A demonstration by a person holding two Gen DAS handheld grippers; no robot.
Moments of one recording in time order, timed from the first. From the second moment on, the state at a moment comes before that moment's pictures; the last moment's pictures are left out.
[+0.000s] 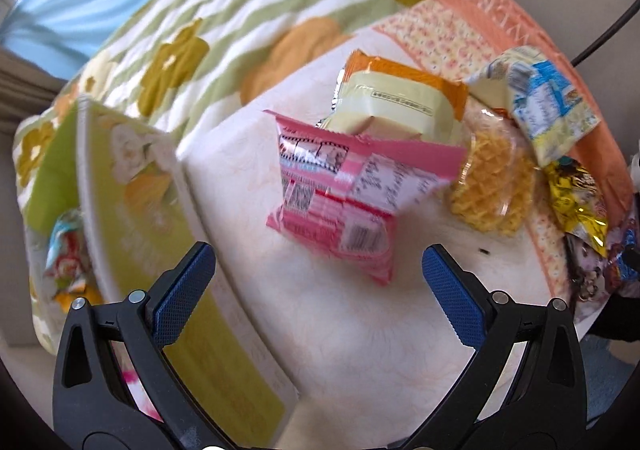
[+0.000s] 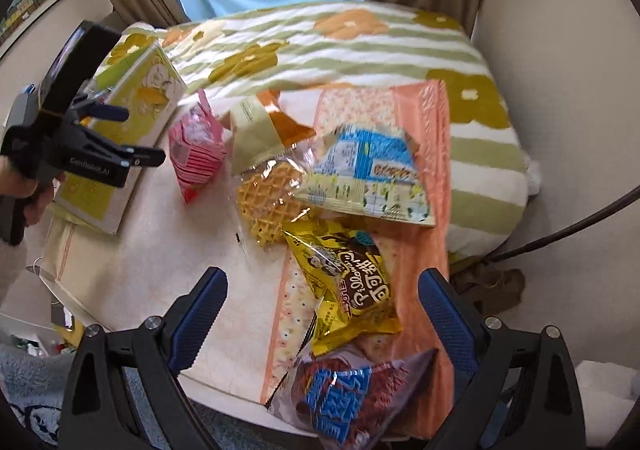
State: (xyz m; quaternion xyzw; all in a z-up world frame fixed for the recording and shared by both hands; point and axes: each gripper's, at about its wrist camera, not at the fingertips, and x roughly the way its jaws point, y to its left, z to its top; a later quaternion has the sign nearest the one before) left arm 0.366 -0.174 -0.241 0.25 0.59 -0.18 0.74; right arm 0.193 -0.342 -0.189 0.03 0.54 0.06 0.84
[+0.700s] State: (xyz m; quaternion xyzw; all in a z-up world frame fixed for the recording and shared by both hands) left arm 0.404 -0.185 -0.291 0.19 0.64 -0.25 0.70; right arm 0.240 -0.331 -0.267 -0.04 0.64 0.08 0.76
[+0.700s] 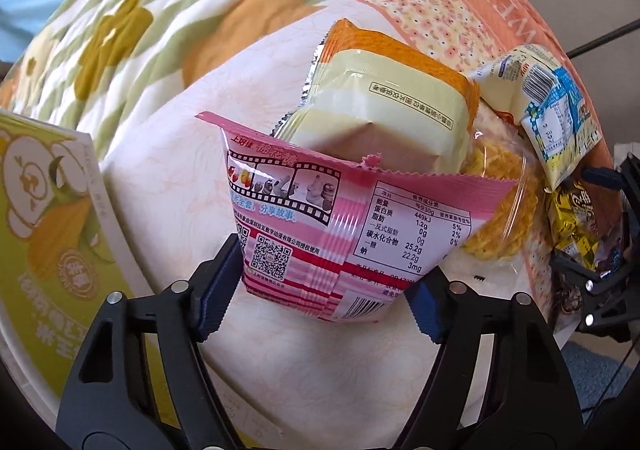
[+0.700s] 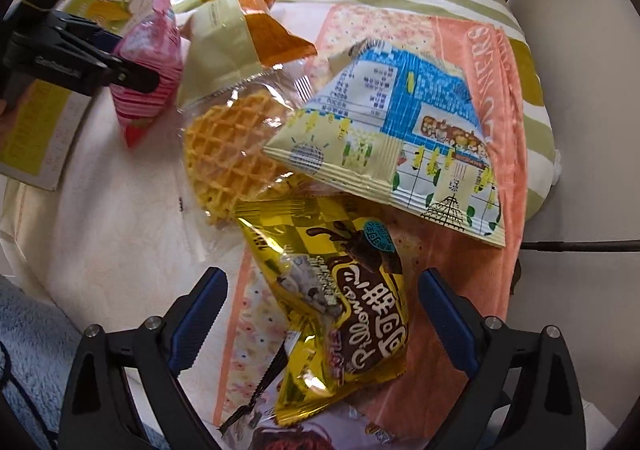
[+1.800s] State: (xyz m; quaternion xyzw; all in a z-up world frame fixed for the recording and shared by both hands) left arm 0.347 -0.150 -0.235 0.12 0.62 -0.21 0.75; right arm 0.228 -0.333 -0.258 -0.04 0.62 0.10 0.78
